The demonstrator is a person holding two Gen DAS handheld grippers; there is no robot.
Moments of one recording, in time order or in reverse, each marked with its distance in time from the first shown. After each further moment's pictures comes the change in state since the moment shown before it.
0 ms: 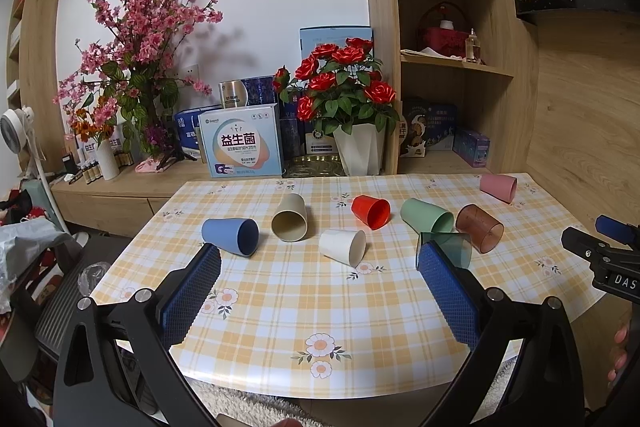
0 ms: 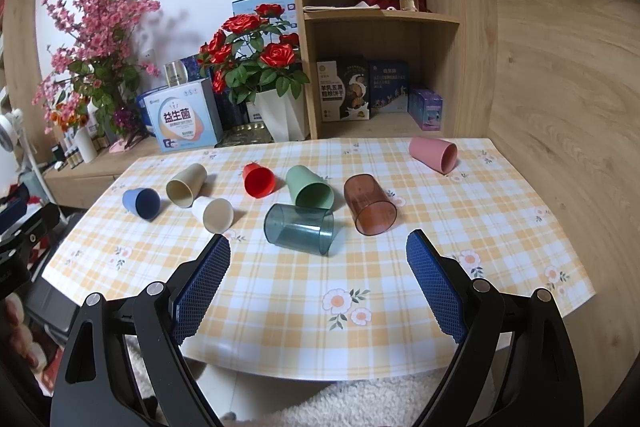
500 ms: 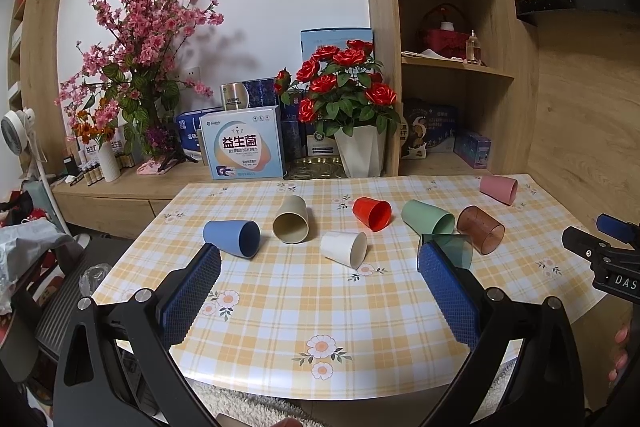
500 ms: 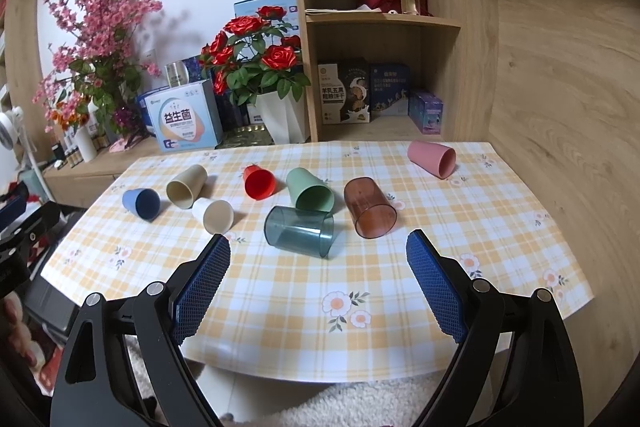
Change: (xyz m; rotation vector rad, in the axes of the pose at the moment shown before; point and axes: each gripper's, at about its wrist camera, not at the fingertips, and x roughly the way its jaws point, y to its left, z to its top) left arm -0.002 0.000 0.003 0.002 -0.004 0.003; right arm -0.001 0.000 0.002 -0.007 -0.006 -0.001
